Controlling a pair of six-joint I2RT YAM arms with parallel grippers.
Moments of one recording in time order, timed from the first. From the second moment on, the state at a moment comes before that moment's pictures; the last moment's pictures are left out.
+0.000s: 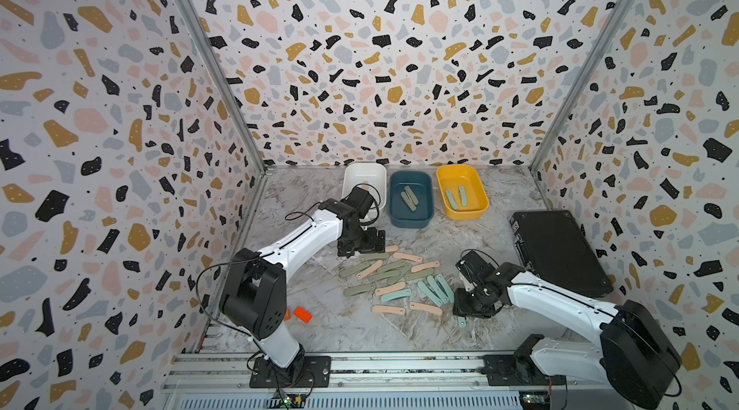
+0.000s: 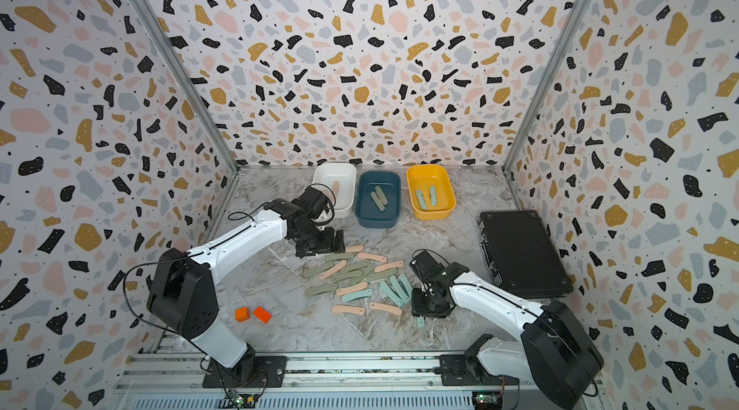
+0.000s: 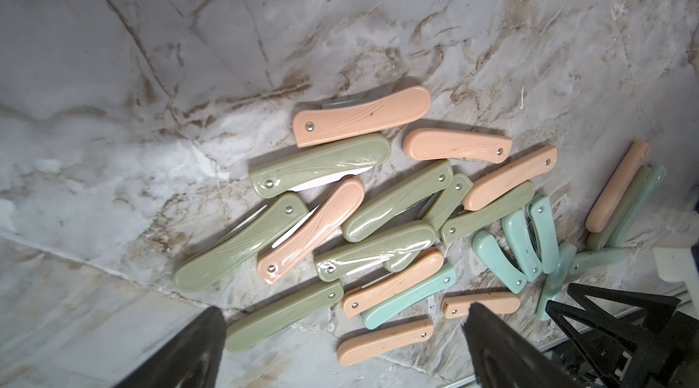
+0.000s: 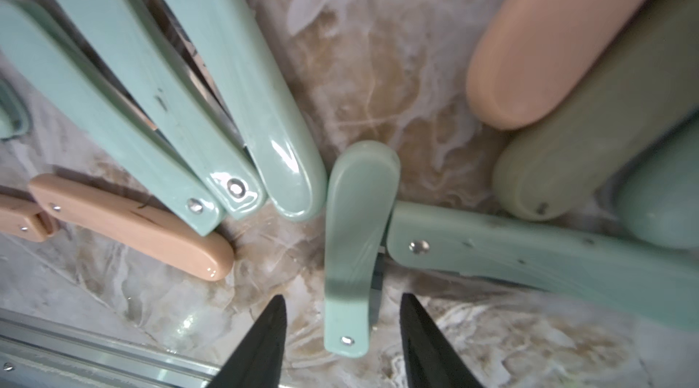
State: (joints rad) left arm -0.50 1.65 1.29 -0.94 0.21 -0.46; right arm 0.68 1.24 0.60 -0.77 -0.18 0.69
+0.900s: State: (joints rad) left arm -0.49 1.64 1.27 -0.93 0.22 -0.46; right arm 0.68 1.31 0.66 -0.82 -0.02 0.66
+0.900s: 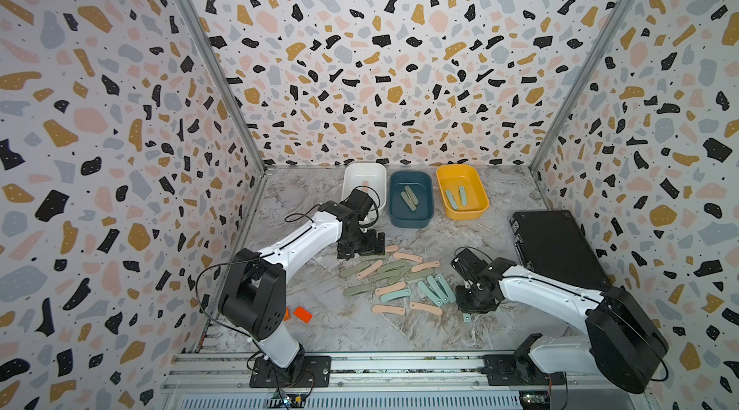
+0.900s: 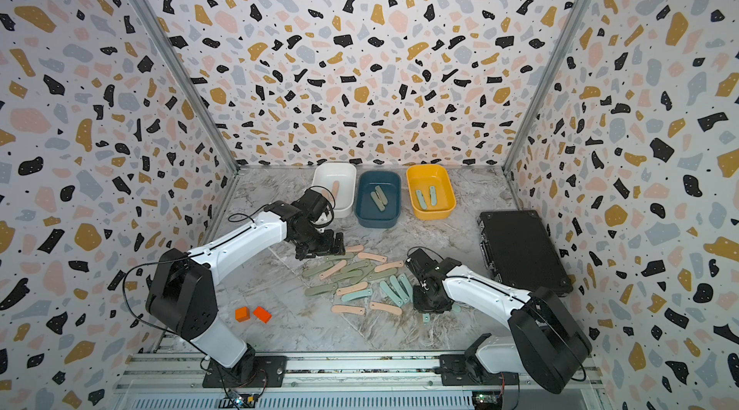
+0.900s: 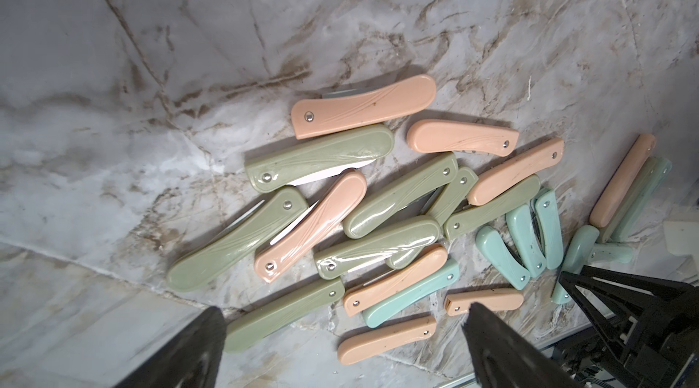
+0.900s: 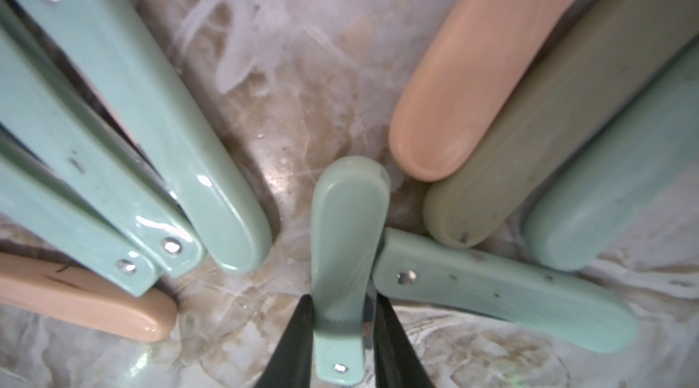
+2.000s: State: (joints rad) left arm -0.48 1.62 1.26 -0.94 0.26 -0.45; right arm 0.32 1.68 1.36 -0.81 0.11 0.37
